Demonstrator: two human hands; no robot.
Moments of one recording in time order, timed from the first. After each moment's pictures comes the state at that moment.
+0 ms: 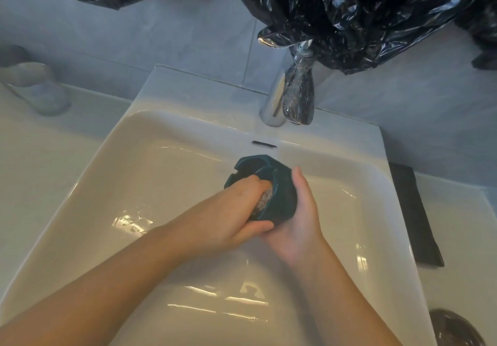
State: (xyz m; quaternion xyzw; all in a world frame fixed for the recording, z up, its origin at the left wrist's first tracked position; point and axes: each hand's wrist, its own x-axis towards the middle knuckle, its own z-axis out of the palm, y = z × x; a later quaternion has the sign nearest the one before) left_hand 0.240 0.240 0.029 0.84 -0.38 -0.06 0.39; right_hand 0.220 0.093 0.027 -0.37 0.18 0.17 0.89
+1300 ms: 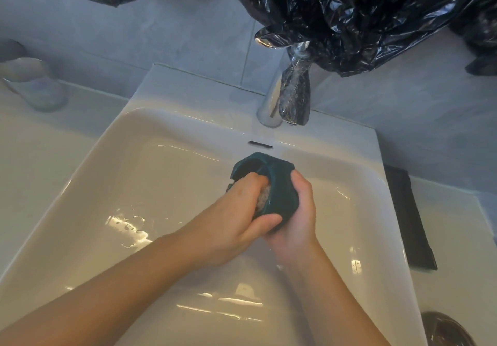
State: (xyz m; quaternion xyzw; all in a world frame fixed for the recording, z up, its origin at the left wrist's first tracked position) left_hand 0.228 0.224 0.035 0.80 -0.31 -0.09 0.50; right_hand 0.219 0.092 0.023 -0.43 0.15 0.10 0.88
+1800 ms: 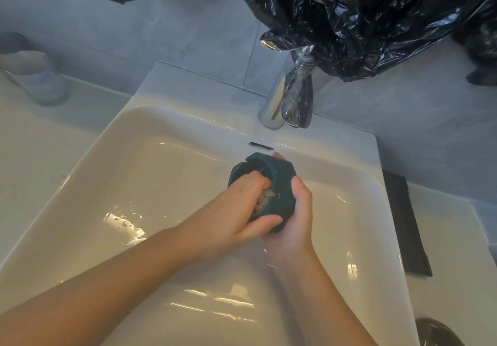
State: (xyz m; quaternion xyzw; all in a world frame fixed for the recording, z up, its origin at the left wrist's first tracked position) left_hand 0.232 0.224 0.037 0.81 -0.34 -0.06 0.47; right_hand 0.215 0.095 0.024 -0.42 0.16 0.07 0.89
